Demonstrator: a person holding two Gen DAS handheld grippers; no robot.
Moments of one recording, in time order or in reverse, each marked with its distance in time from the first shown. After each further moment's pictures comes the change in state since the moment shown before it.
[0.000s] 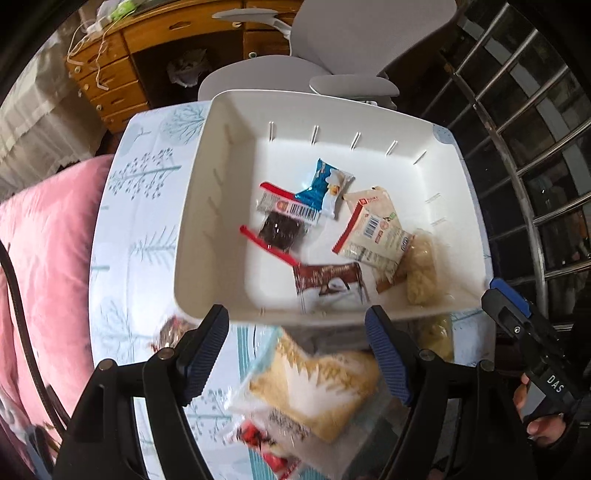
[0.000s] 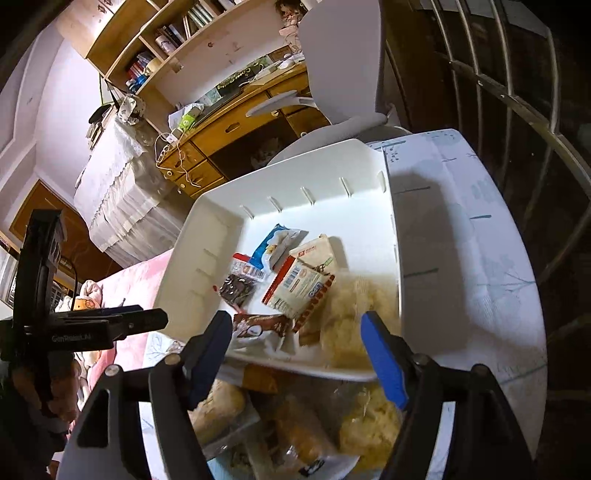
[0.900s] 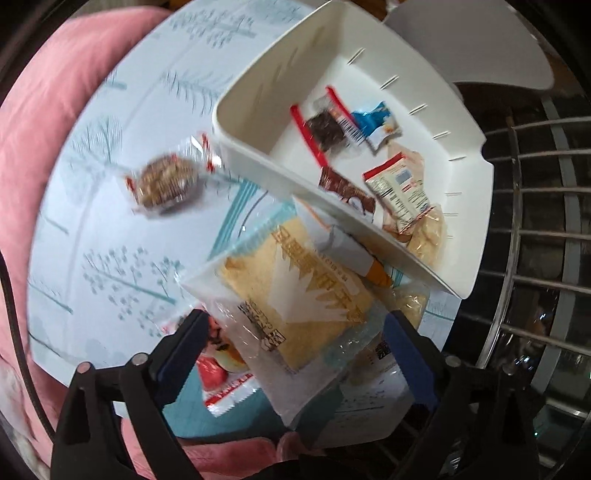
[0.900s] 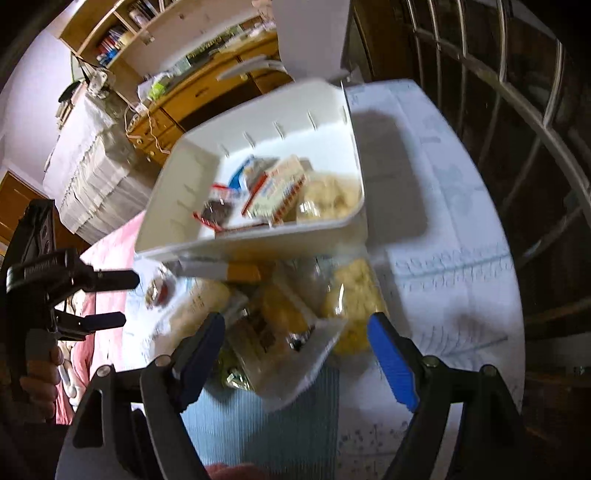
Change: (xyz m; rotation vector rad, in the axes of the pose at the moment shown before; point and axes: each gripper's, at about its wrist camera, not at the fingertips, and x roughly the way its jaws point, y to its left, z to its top) left arm 0.033 0.041 -0.074 -0.489 0.204 -0.178; right arm -0.024 0.002 -0.075 0.046 0.191 -0.133
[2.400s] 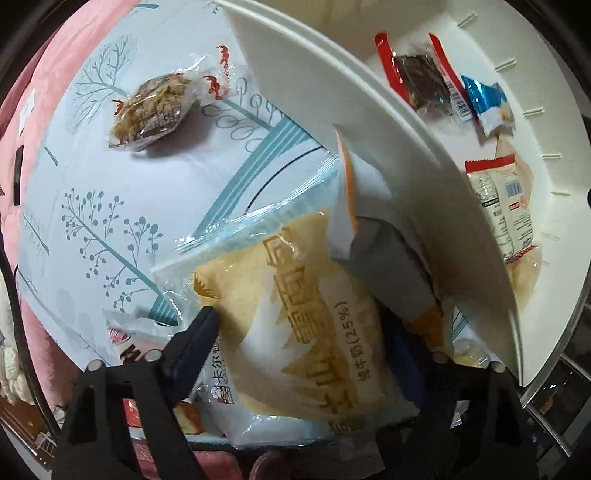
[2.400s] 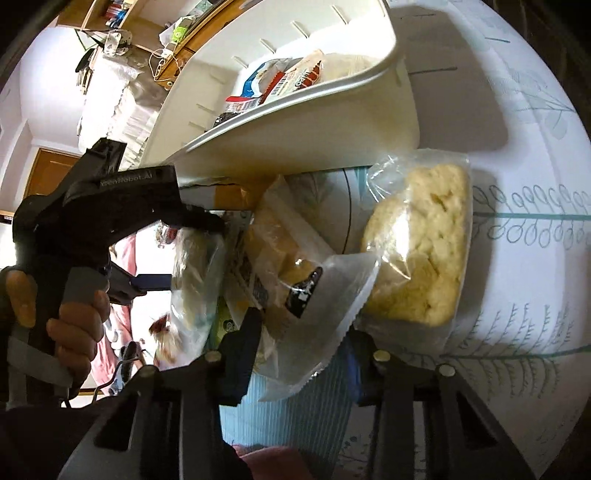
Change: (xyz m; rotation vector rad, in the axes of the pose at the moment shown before) left arm 0.114 -0.016 0.027 -0.257 0.063 0.220; right arm 0.070 -0.019 -0.008 -0.043 0.246 0.232
